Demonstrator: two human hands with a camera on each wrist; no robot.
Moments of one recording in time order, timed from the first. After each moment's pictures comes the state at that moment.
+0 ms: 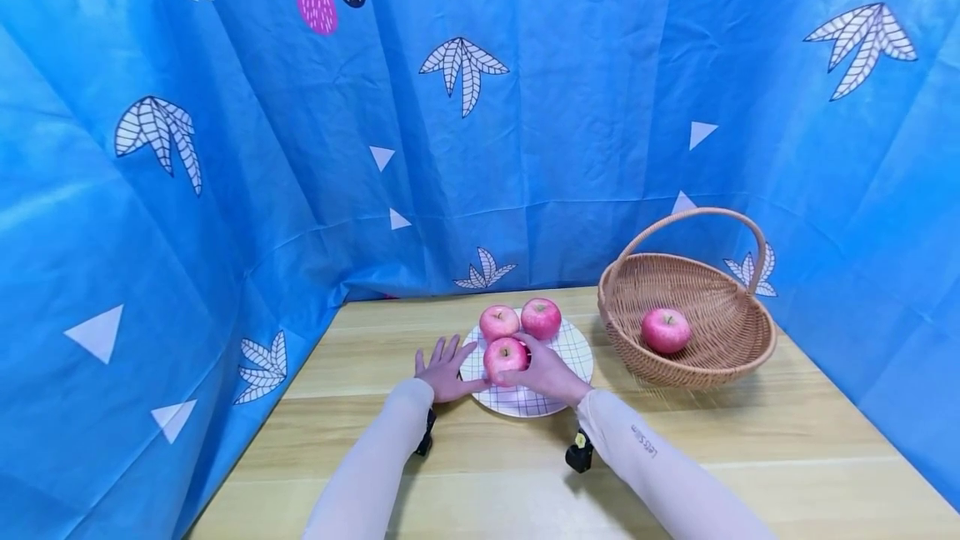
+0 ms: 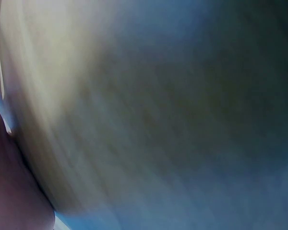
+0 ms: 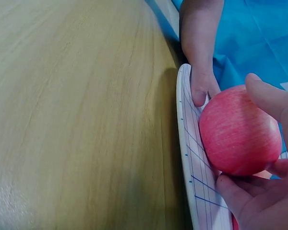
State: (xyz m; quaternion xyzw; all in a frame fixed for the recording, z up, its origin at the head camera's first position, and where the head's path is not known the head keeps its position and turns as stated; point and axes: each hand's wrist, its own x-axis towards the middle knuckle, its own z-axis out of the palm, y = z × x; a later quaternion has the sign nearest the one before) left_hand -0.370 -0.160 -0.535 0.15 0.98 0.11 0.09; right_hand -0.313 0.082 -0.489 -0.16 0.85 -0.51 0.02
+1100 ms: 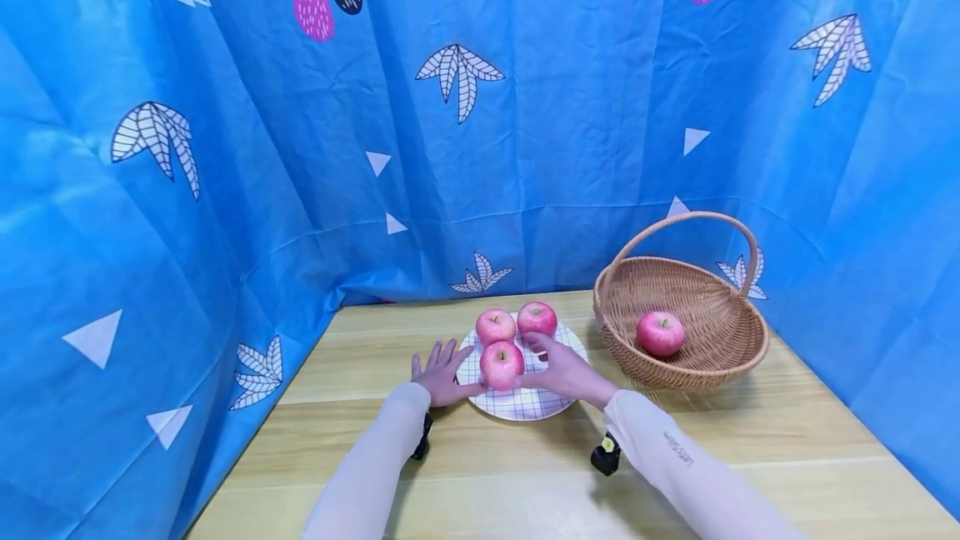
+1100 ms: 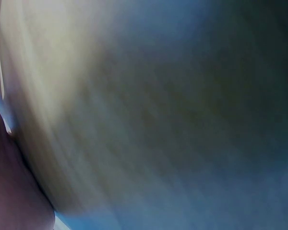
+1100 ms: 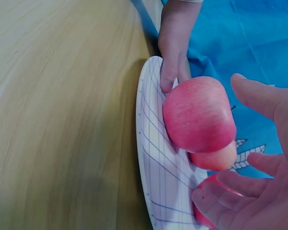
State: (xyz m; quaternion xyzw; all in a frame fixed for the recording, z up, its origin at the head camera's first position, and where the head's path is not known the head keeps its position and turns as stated) left_hand -0.370 -0.162 -0.535 0.16 0.98 0.11 0.09; right_hand -0.297 0.113 -0.461 -0.15 0.88 -0.44 0.03
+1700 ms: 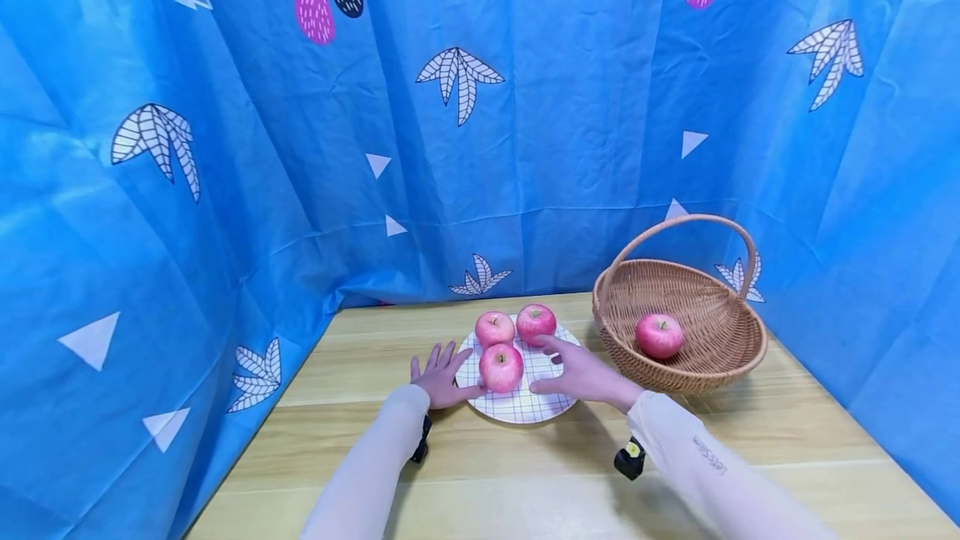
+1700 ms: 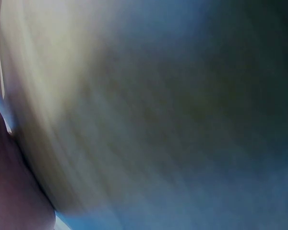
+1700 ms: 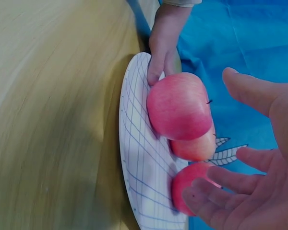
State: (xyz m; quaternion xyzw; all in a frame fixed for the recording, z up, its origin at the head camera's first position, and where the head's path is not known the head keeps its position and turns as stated) left_hand -0.375 -0.163 -0.542 0.16 0.98 0.11 0.09; right_hand -0.280 0.136 -0.438 -0.18 0.90 -0.40 0.04
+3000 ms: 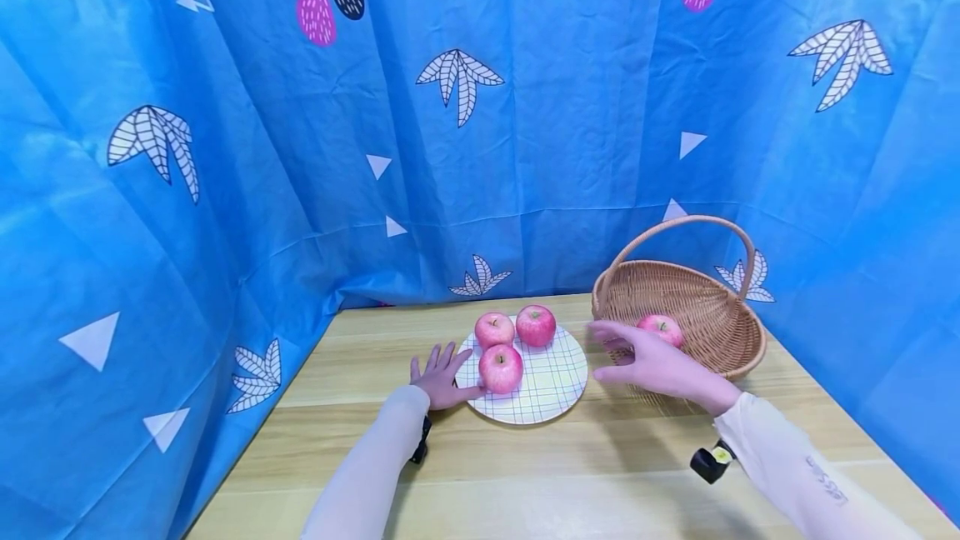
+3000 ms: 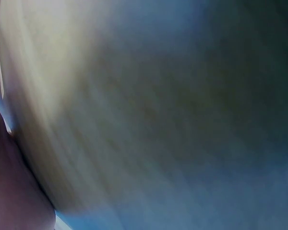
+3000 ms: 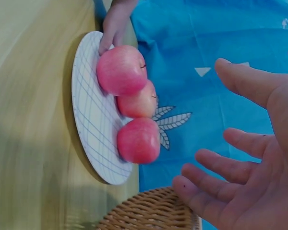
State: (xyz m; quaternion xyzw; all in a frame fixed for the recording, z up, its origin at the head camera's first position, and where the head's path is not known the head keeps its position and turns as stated) left_hand -0.369 -0.162 -0.538 0.16 0.98 0.11 0.08; right_hand -0.243 0.223 -0.390 -0.22 0.89 -0.39 0.01
